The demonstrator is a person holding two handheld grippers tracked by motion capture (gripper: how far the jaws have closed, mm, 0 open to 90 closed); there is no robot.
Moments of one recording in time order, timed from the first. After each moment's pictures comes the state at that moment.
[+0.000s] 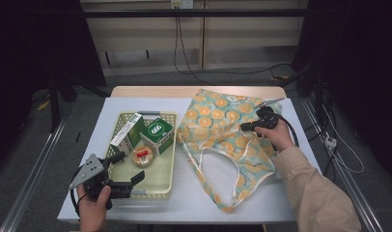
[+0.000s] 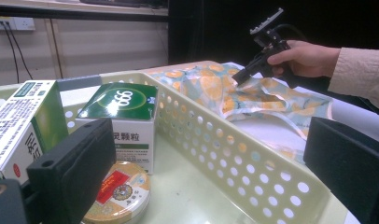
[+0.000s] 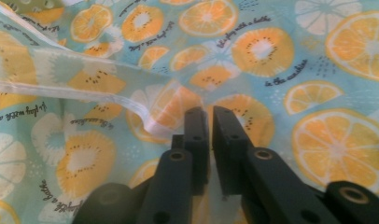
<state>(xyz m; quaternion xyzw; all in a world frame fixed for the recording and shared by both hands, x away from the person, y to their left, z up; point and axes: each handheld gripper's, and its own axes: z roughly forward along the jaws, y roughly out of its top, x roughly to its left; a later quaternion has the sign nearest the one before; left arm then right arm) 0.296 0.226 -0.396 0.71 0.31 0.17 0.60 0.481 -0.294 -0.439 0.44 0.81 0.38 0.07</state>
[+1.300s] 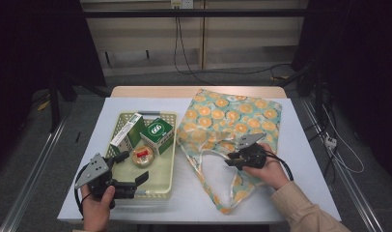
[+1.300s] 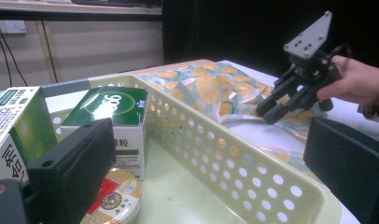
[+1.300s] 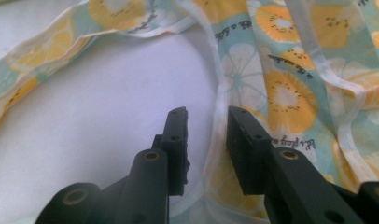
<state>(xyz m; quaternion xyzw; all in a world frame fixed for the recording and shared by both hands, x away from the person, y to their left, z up) 0.296 0.217 -0.395 0.72 0.30 0.17 0.60 0.373 -0.225 -0.445 0.28 0.88 0.36 0.10</state>
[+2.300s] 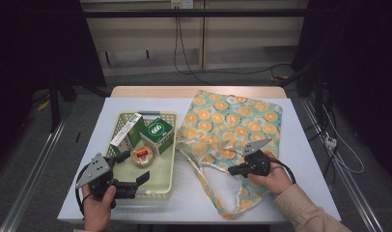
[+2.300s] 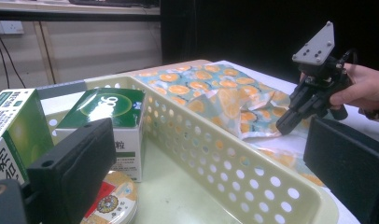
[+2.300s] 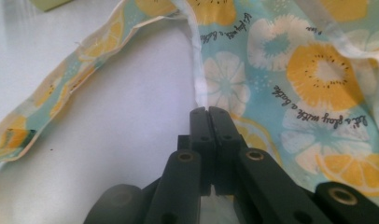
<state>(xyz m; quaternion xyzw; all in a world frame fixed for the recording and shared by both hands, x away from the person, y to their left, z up) 0.296 0.214 -0.393 0.72 0.30 0.17 0.60 0.351 -0.235 -0.451 0.28 0.88 0.38 0.01</state>
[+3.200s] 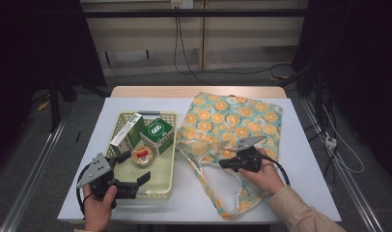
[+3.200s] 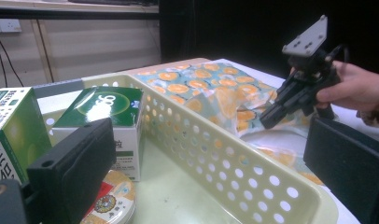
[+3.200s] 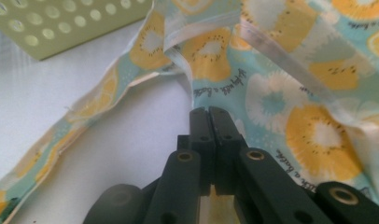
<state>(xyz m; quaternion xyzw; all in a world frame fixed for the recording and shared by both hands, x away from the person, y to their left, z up) 0.296 0.212 -0.394 0.72 0.30 0.17 0.60 0.362 -0.213 -0.446 0.29 0.86 0.43 0.05</state>
